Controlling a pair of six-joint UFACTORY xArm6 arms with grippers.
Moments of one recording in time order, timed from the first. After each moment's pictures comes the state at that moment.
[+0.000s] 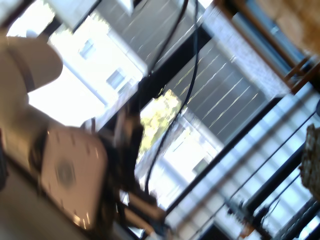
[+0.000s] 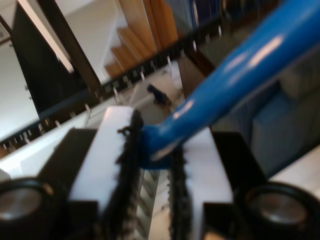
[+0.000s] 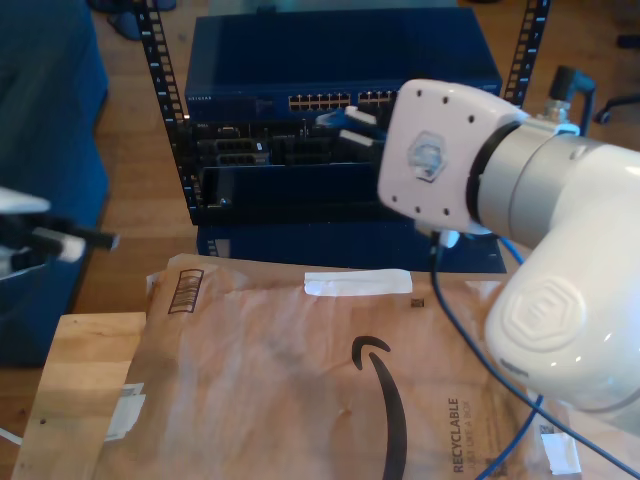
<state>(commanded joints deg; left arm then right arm) 39.6 2.6 -70.7 -42.5 124.2 -89.6 36.2 -34.6 -31.0 49.5 -9.5 64.3</state>
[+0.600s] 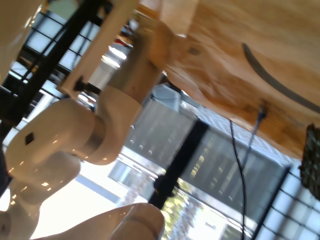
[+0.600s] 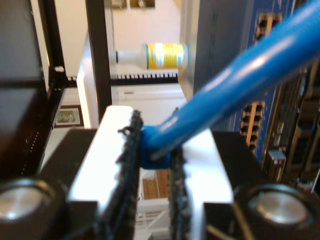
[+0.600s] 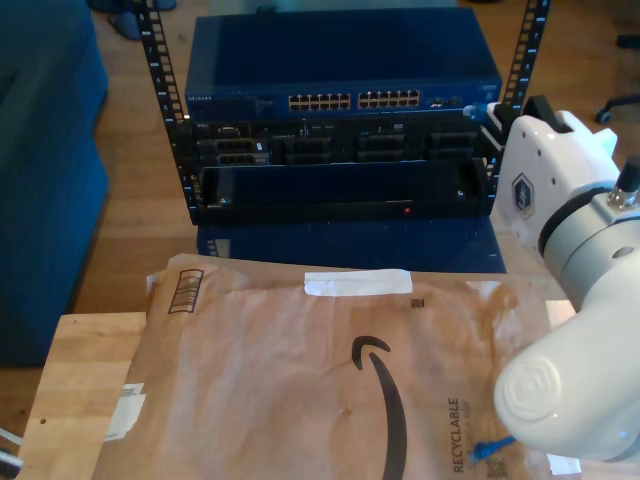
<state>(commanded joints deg) 61.5 -13.2 -46.3 -17.7 119.6 -45.2 33.6 -30.5 -19.7 42.9 -41.3 55.4</state>
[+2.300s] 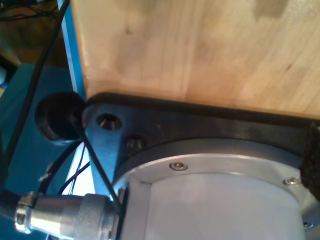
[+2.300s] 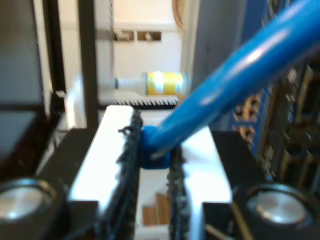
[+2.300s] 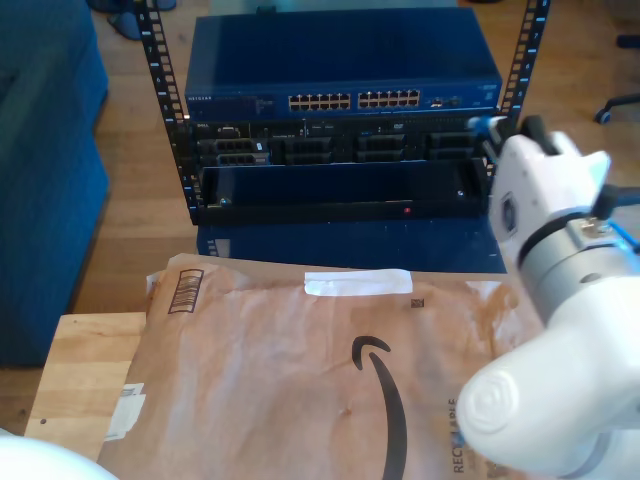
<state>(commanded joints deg) 97.2 -26.4 -8.1 6.9 64.7 -4.4 41.3 -23.4 -20.3 49.3 -47.7 55.1</state>
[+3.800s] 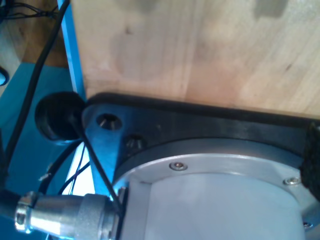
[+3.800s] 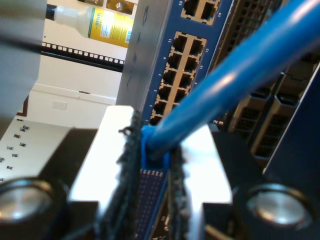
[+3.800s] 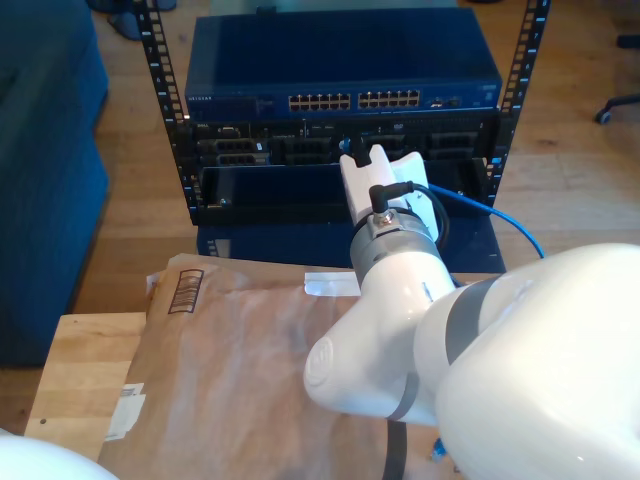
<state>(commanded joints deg) 97.2 -26.4 -8.1 6.9 64.7 -4.4 44.4 9.0 -43.6 49.3 -54.7 49.1</state>
